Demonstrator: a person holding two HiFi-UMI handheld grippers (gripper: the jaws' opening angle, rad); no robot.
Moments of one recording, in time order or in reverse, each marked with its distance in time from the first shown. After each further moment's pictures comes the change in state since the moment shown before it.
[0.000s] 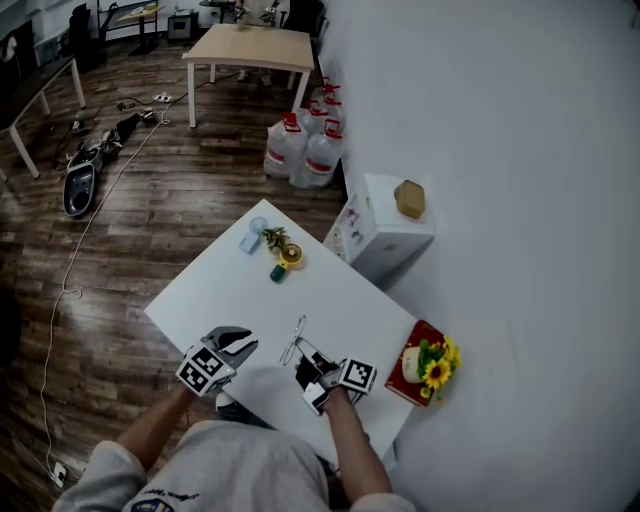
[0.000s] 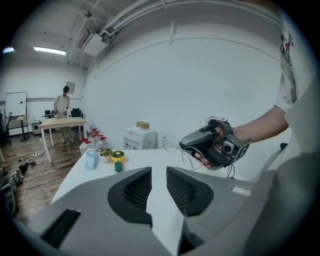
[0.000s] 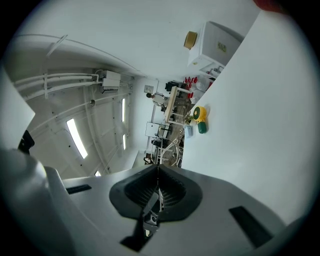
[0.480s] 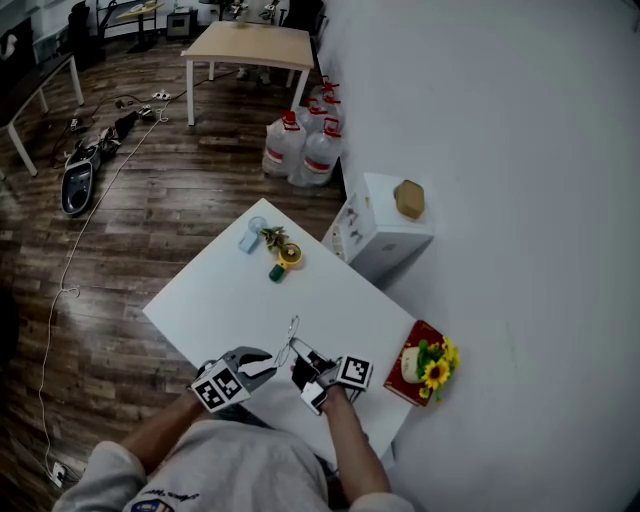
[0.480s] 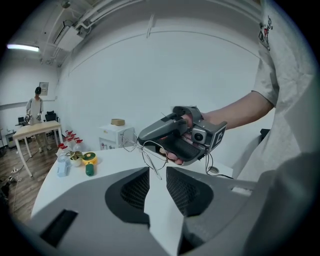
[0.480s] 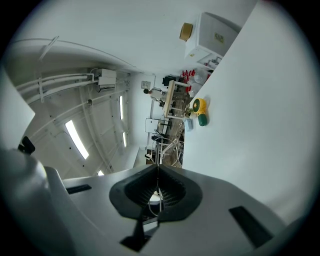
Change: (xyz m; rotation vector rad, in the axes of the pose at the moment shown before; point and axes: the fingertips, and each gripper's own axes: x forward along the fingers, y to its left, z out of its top) left arm 0.021 -0.076 -0.012 0.143 0.054 -0.217; right arm 0.014 0.003 -0.009 0.037 0.064 0.030
